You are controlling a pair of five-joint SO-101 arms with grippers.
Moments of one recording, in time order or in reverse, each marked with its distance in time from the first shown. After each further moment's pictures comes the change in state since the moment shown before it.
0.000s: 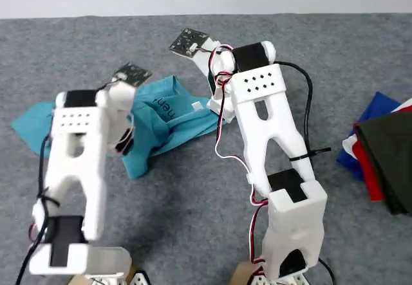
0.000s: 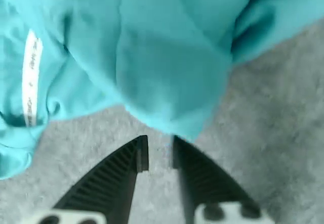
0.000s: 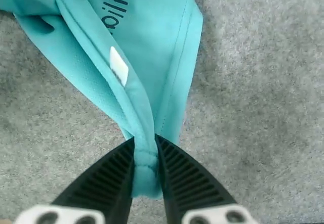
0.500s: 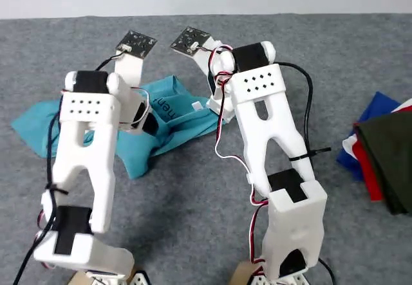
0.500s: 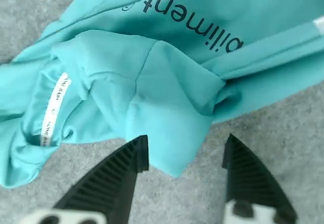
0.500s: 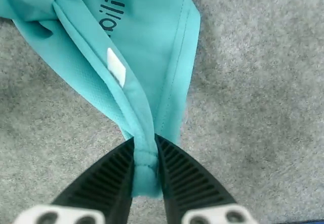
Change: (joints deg) left arm 4.9 4.6 -13.7 1.9 12.1; right arm 0.0 0.0 0.0 0.0 -2.4
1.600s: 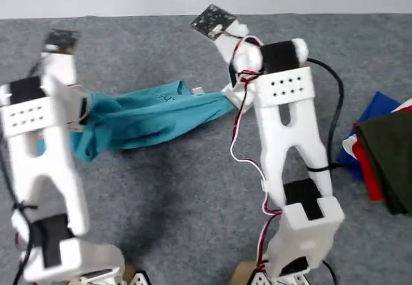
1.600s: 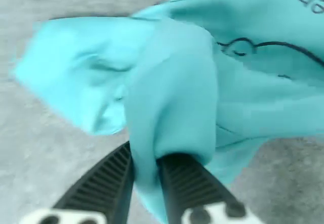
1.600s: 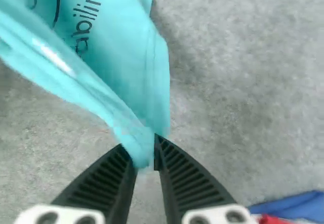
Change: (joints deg) left arm -21.6 -6.9 -0.1 0.2 -3.0; right arm 6.4 -10.0 0.0 0.1 -0.7
